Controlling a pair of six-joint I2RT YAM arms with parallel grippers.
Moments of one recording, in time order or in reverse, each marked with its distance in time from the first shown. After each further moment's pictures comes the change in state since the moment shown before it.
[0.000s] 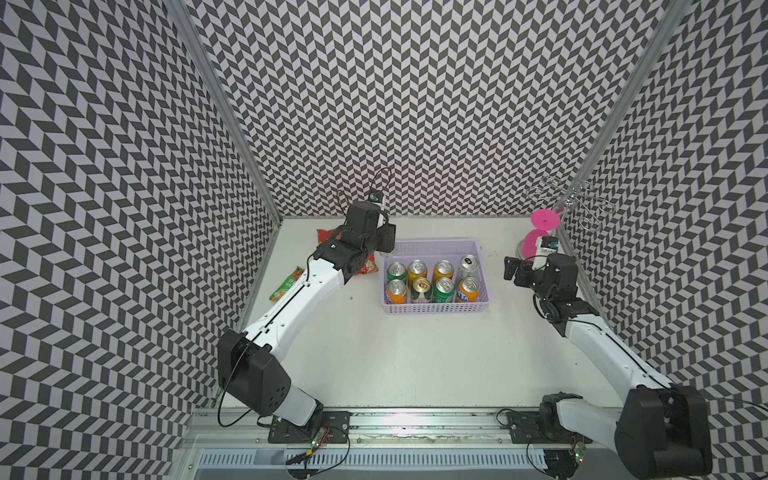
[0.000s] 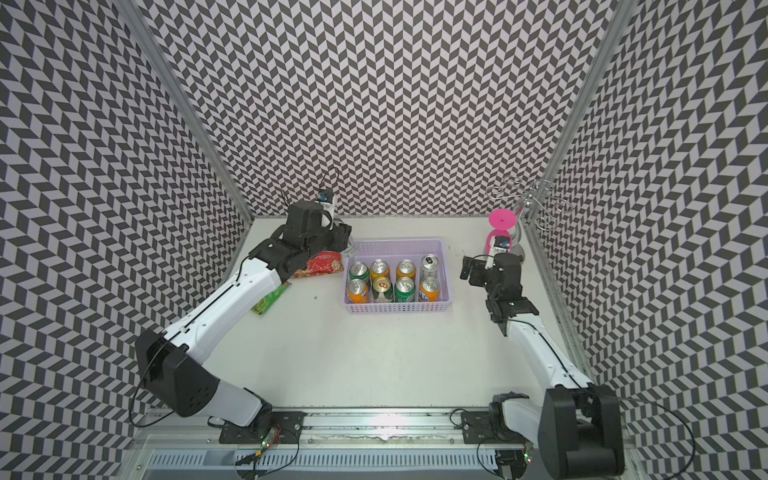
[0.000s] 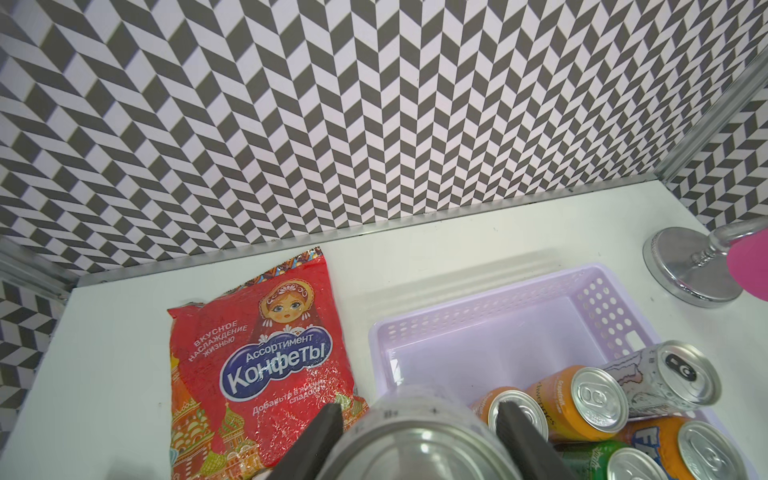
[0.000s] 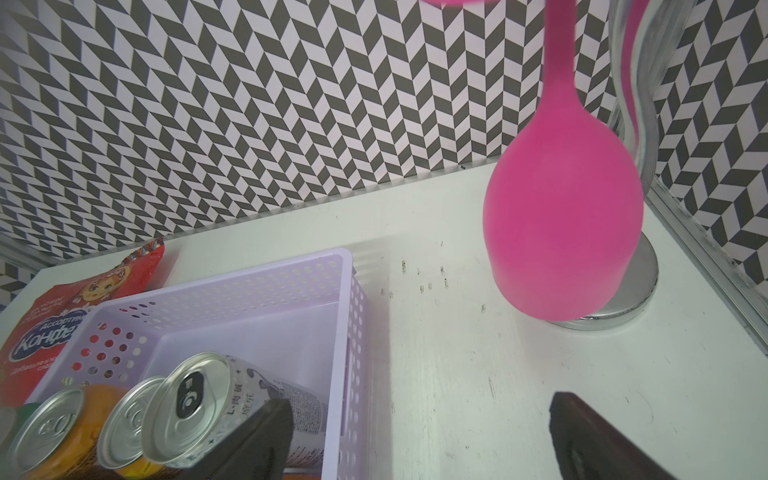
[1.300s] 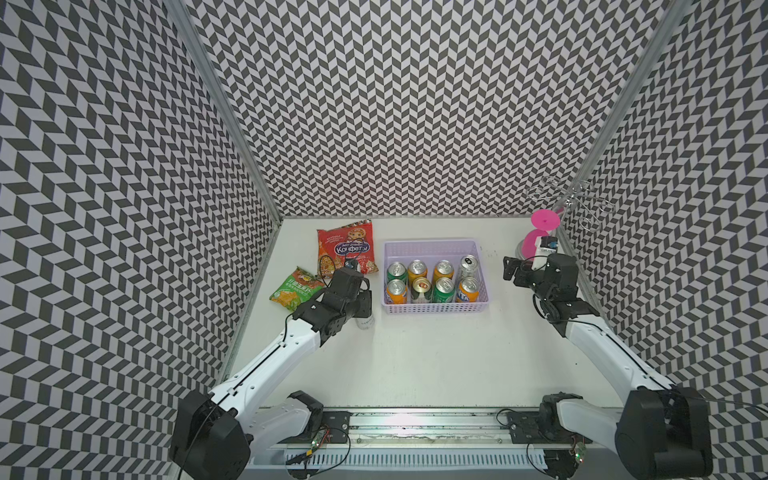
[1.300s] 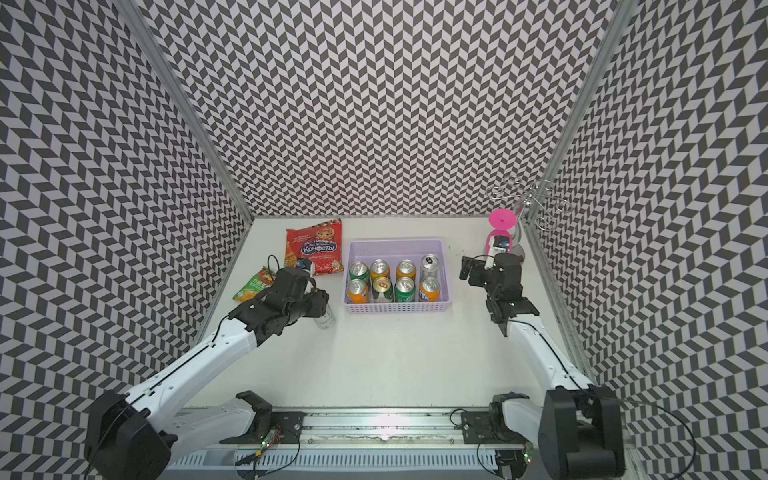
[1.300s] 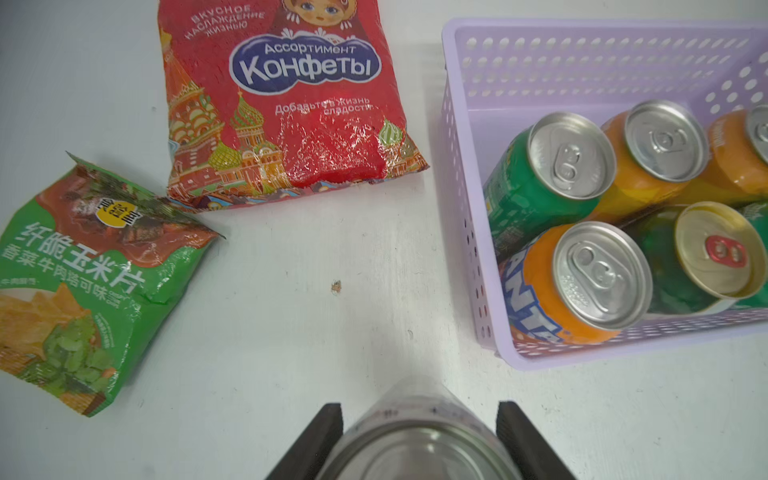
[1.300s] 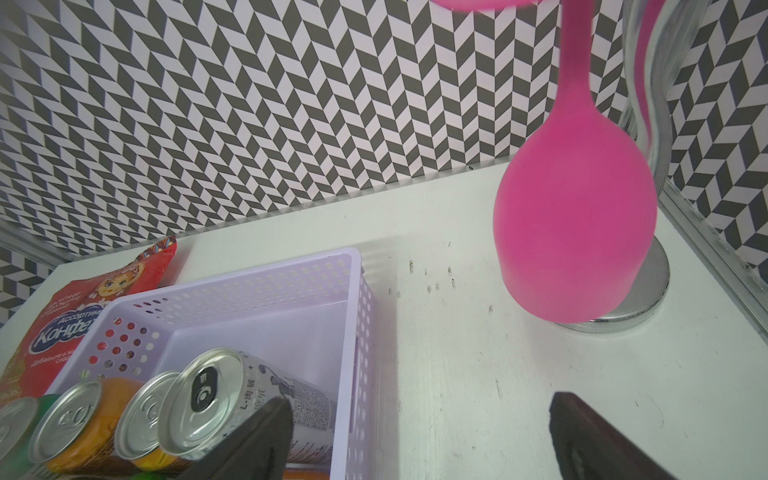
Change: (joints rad) left arm -0.005 -0.351 -0.629 -0.071 -0.008 -0.204; right arm 0.000 -0.005 0.000 0.000 -0.019 0.000
